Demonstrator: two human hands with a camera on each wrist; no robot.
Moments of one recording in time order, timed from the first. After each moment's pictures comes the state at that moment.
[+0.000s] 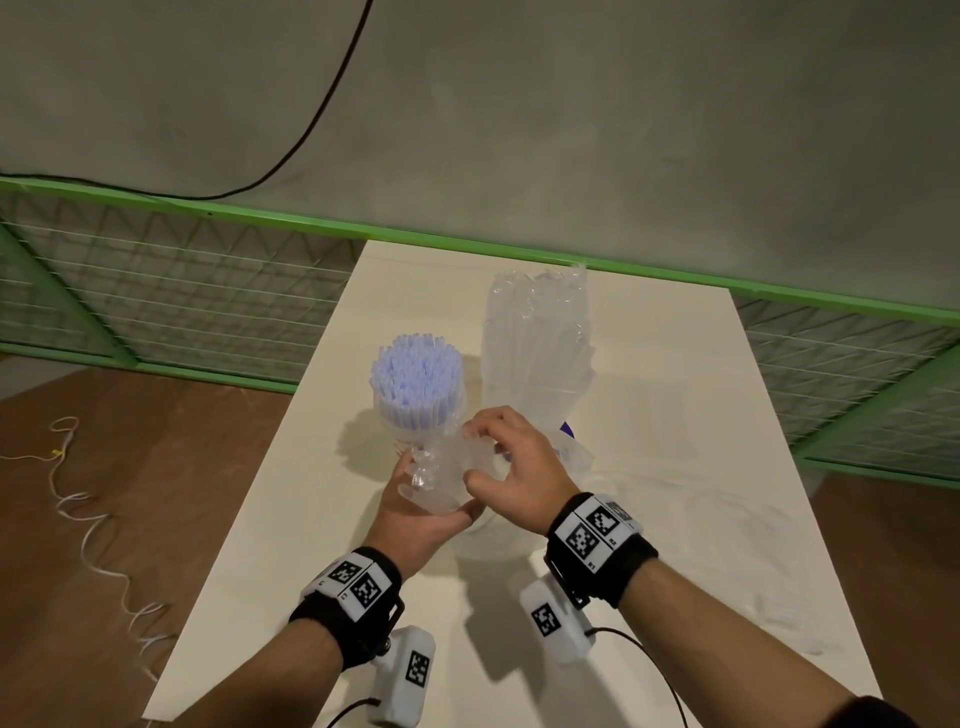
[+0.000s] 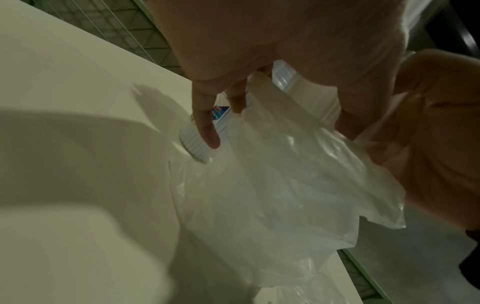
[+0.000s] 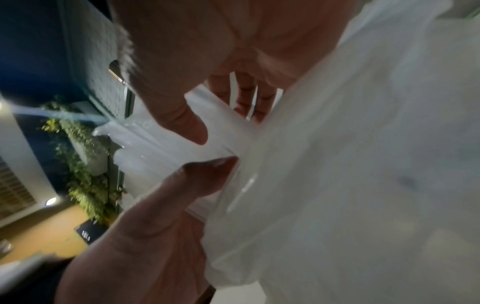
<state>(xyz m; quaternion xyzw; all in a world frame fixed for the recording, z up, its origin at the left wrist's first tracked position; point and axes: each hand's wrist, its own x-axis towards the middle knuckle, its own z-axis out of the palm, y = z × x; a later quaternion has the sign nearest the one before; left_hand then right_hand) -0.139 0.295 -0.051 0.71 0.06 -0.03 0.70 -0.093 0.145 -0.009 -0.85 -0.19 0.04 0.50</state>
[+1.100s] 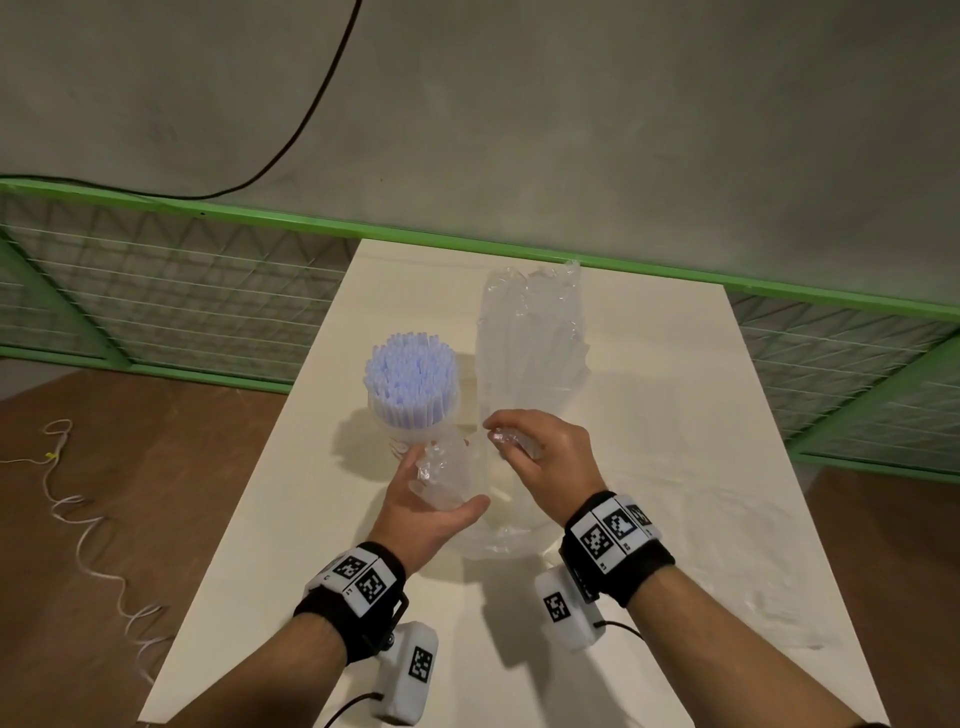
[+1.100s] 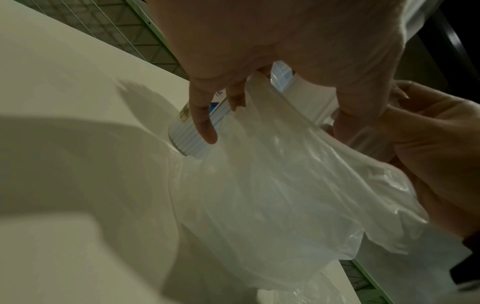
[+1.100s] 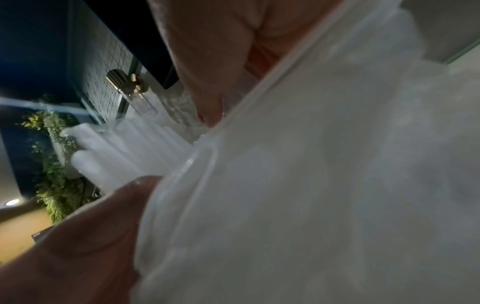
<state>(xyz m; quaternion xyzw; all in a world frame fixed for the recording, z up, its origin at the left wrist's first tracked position) -0.139 0.289 -0.054 0.70 0.09 -0.05 0.71 -0.086 0.114 -0.018 -0.86 -0.19 -0.10 0.46</state>
